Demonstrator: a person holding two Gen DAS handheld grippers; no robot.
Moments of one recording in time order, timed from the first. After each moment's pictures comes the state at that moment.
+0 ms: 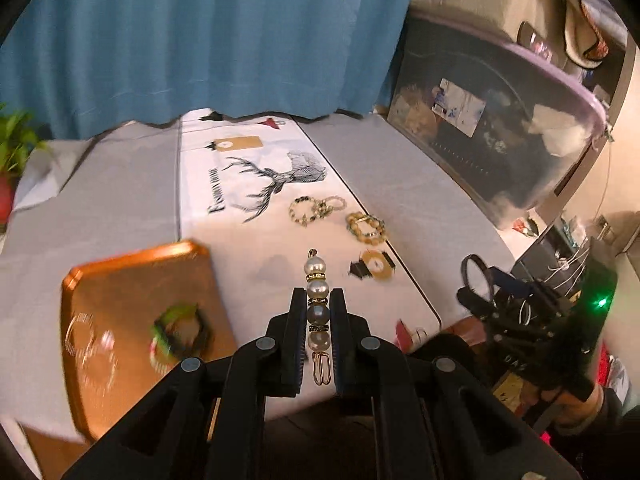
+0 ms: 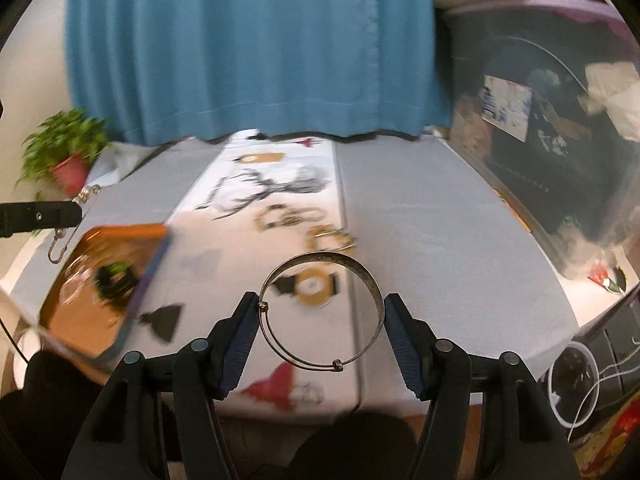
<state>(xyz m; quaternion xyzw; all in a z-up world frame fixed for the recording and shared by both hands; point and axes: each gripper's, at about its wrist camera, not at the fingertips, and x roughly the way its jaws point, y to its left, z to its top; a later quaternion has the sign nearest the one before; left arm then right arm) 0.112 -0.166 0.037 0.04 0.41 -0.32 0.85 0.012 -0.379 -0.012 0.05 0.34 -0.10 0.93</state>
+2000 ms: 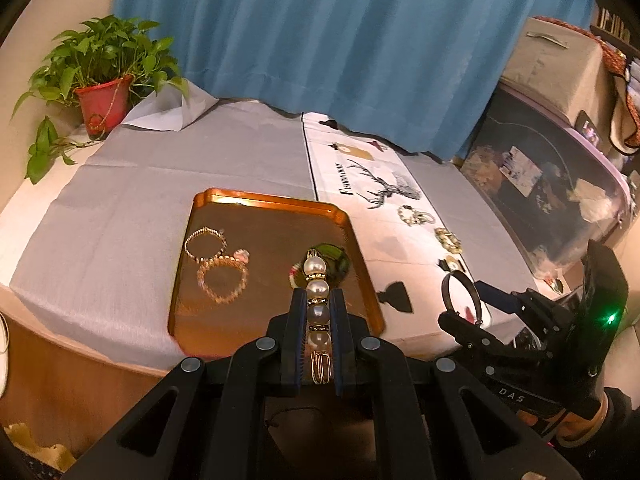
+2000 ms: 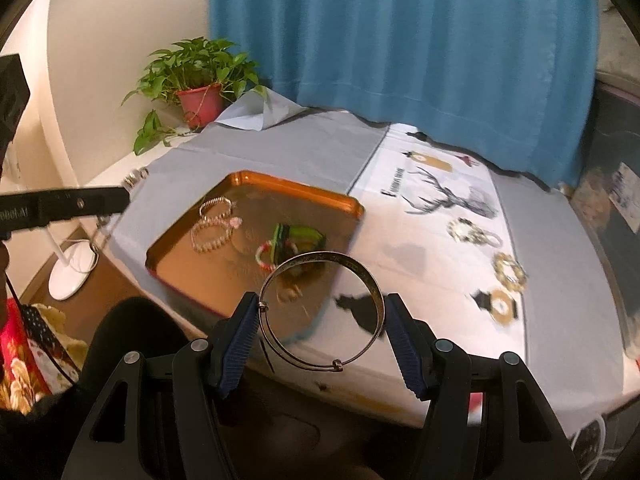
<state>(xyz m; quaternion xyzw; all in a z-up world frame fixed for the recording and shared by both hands) 0.082 0.014 0.011 -0.07 0.39 -0.22 0.89 0.037 -0.186 -0.011 -0.05 0.36 0.08 0.93</state>
